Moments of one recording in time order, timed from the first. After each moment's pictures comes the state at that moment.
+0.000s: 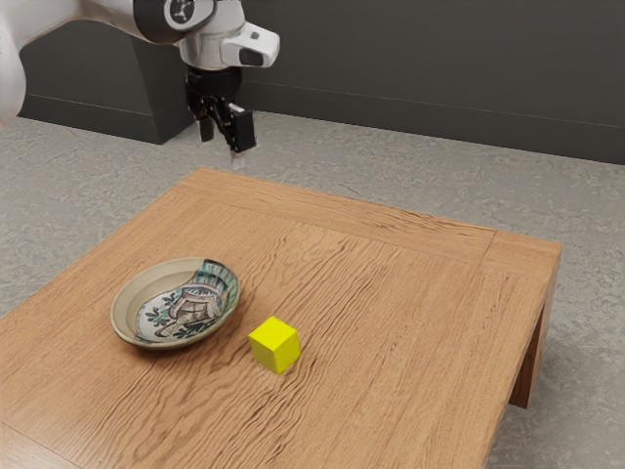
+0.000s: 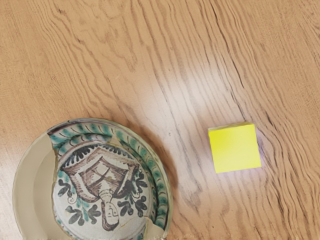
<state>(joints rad) -0.06 0.17 -0.11 -1.35 0.18 1.50 0.25</state>
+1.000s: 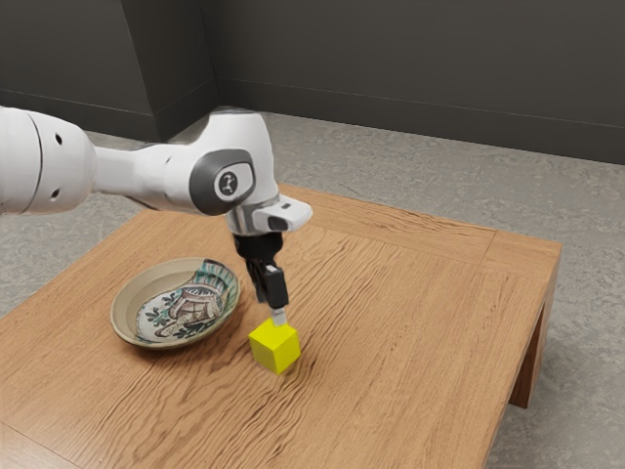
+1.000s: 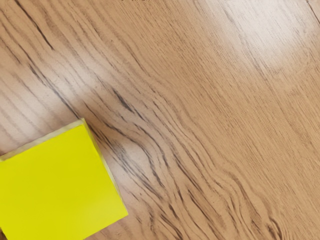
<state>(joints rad) -0.09 0.22 -0.08 -1.93 -0.18 1.97 0.56</state>
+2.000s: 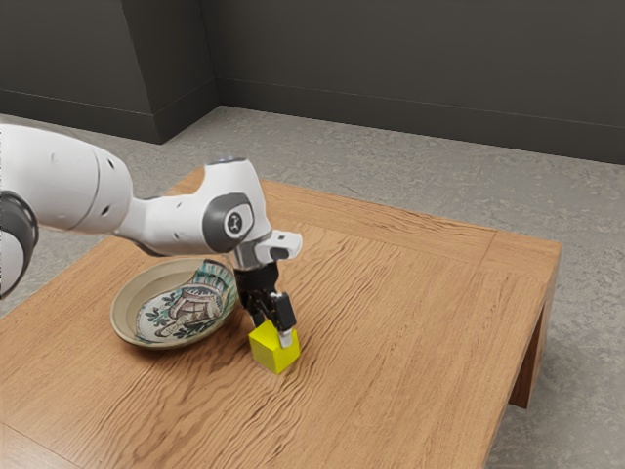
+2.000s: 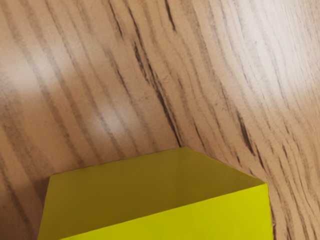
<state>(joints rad) -0.10 0.41 0.00 -1.92 -0.30 2.13 0.48</state>
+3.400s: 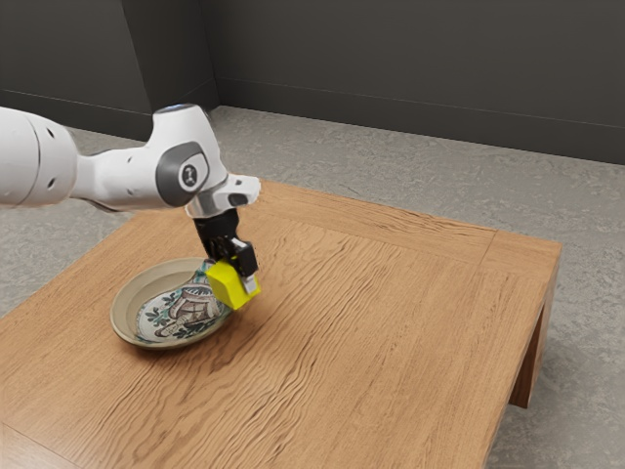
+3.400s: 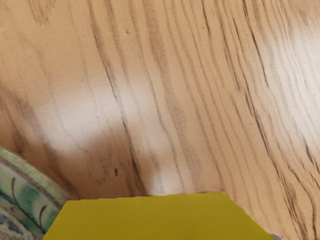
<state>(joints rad) -0.06 0.26 0.11 -1.92 -0.24 2.13 0.47</state>
